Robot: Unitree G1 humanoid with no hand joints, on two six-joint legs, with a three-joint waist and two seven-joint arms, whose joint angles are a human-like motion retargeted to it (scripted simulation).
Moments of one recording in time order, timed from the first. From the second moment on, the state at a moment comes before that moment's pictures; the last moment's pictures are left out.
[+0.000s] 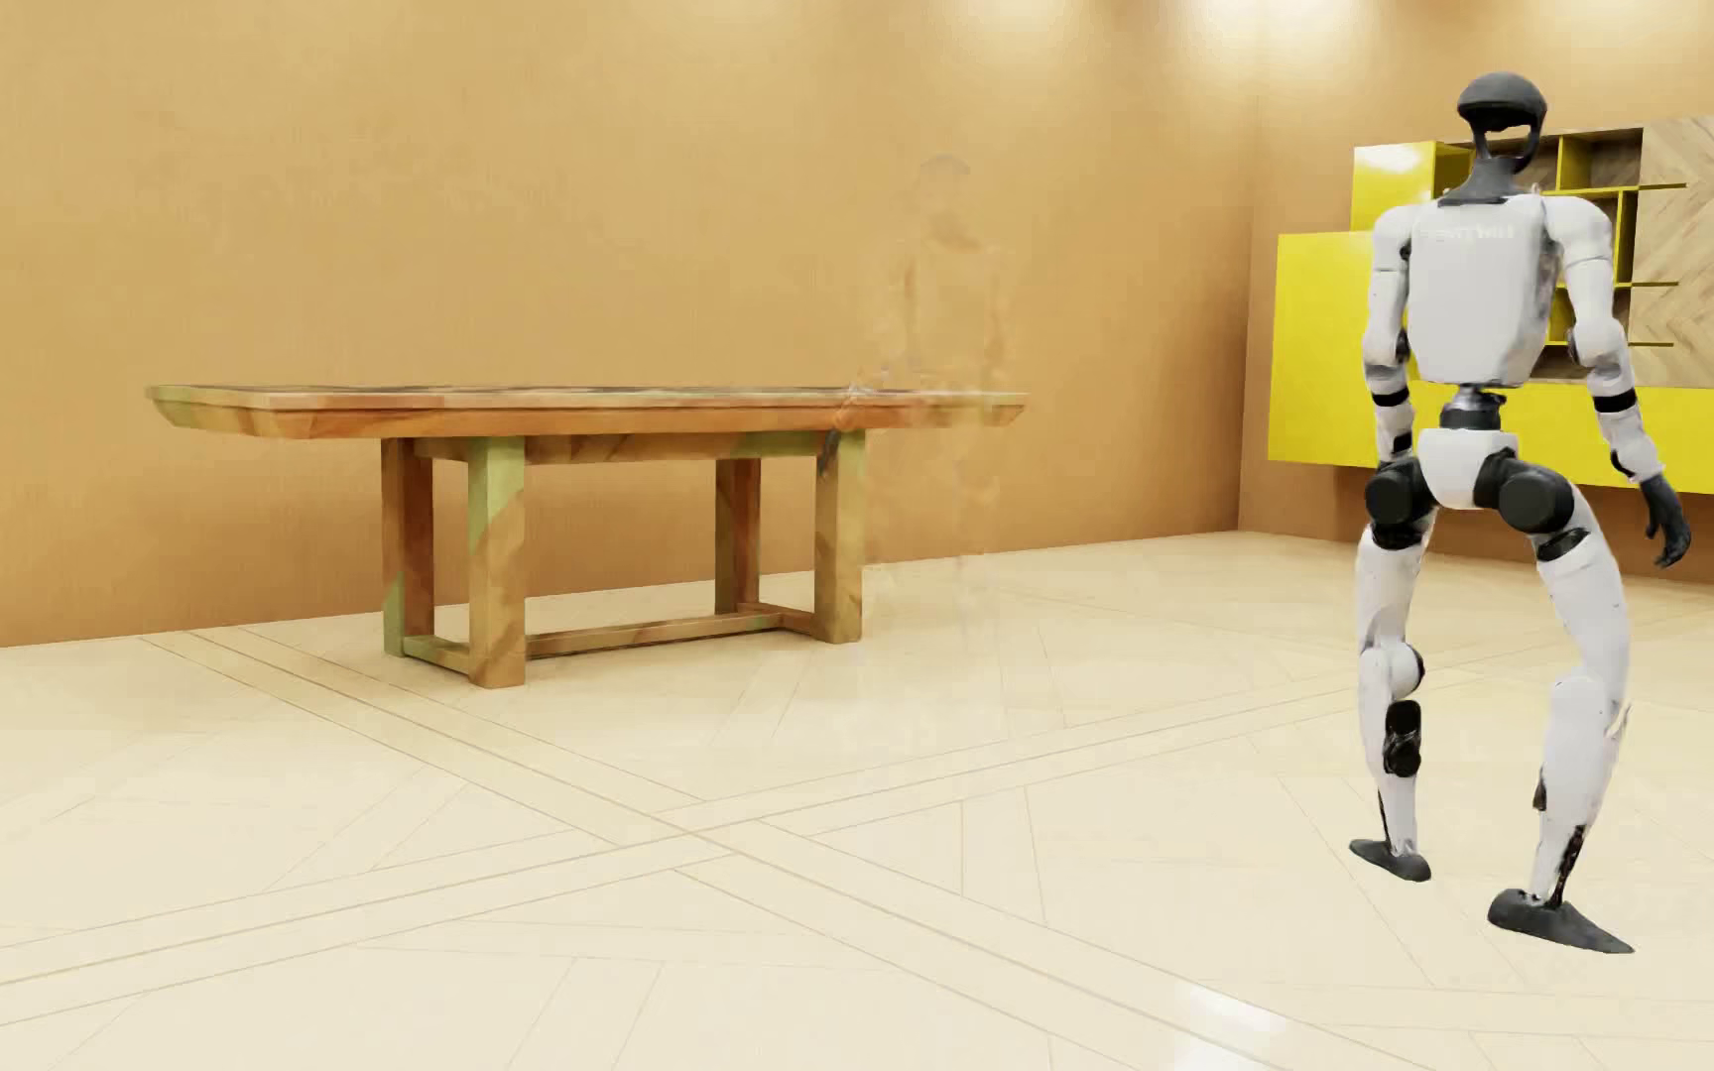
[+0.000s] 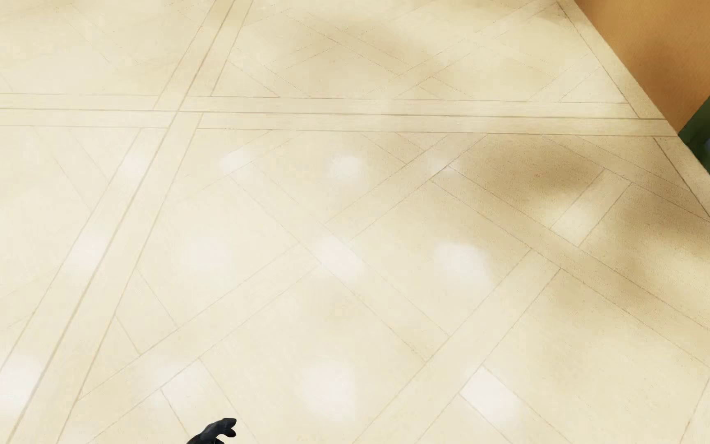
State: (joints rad) body -0.15 0.12 0.02 0.35 -0.54 0.03 1.01 -1.30 -0.02 0.44 0.49 0.13 0.12 -0.33 -0.02 0.02 -0.29 0.09 0.13 0.11 0.27 0.69 0.84 0.76 -0.45 0.14 0.45 0.01 -0.12
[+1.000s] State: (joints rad) body -0.69 -0.21 0.02 0.09 0.08 0.07 -0.07 -0.24 0.01 1.24 0.48 0.34 0.02 -0.17 -0.37 0.13 -0.11 -0.09 -0.06 0.14 0.19 0.69 0.54 0.58 -0.75 0.23 0.28 0.08 0.00
